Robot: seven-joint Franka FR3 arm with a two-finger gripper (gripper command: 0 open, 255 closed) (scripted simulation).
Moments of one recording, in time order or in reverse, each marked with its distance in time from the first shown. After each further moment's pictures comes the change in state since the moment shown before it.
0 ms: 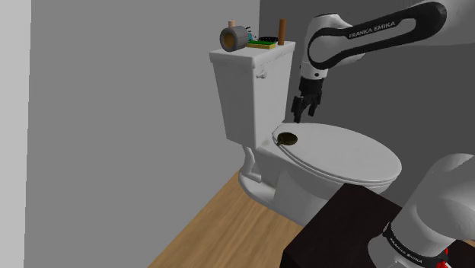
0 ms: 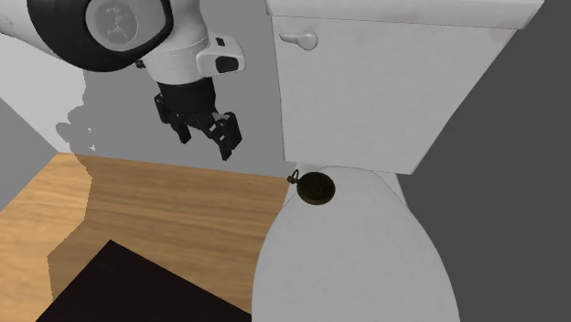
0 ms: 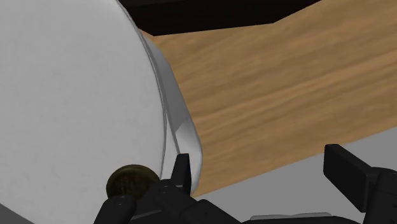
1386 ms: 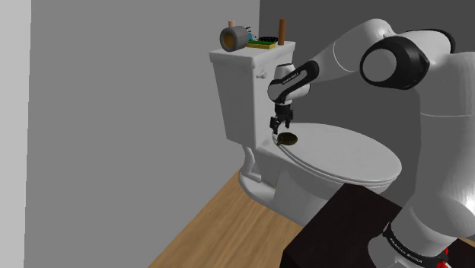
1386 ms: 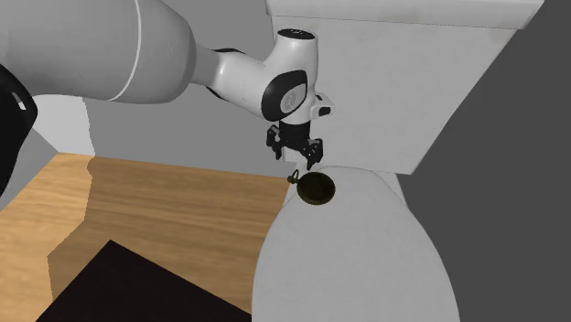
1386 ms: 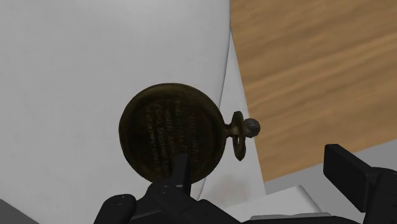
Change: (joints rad) arm -0.077 0.788 -0.065 0.472 0.016 0.282 -0.128
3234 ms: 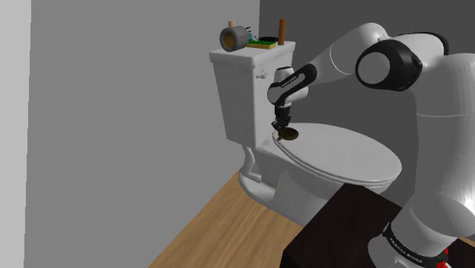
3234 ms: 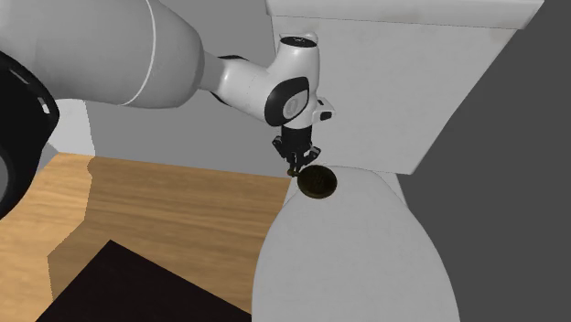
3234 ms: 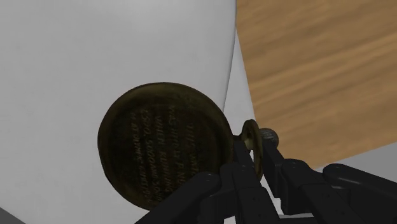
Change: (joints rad) arm -0.004 0.033 -0.001 0.010 0.001 0.021 -0.004
